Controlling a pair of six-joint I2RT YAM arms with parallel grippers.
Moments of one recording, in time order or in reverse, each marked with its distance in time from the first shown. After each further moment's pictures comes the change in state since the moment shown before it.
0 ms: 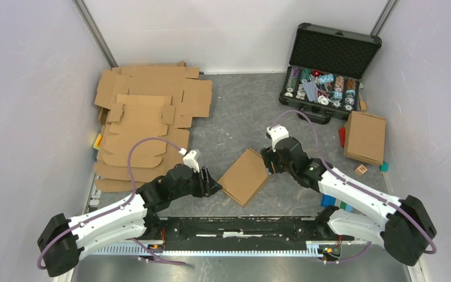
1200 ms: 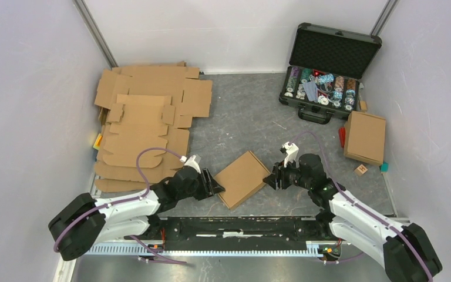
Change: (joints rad) left arm 0.033 0.264 -0.119 0.303 0.076 -0.294; right arm -0.219 -0.193 -0.390 0.360 -0.649 0.057
